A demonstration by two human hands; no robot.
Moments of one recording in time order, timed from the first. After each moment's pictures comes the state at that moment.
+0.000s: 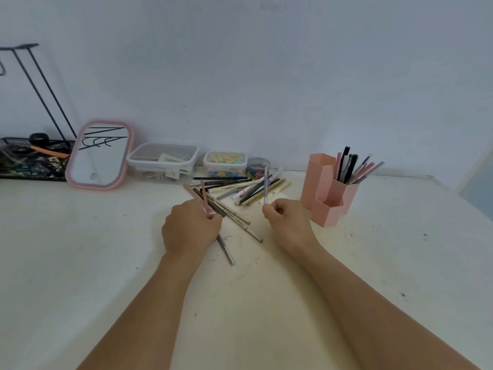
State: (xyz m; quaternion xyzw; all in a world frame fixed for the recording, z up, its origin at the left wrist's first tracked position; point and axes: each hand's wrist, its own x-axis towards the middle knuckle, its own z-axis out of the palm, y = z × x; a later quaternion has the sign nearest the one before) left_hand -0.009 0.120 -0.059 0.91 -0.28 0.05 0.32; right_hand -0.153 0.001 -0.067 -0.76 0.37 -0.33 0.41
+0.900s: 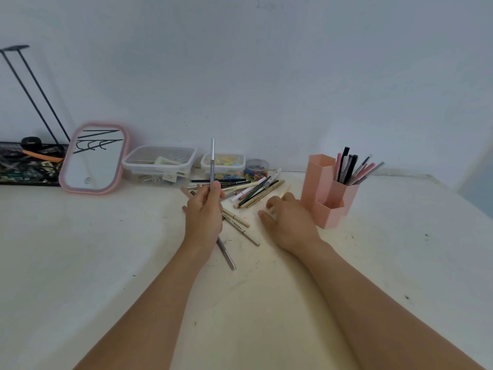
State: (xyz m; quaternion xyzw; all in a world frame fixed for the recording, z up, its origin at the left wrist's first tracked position) left_hand -0.010 0.091 -0.061 0.62 -0.26 -0.21 0.71; right_hand -0.148 -0.022 -0.070 -0.90 0.40 -0.16 0.11
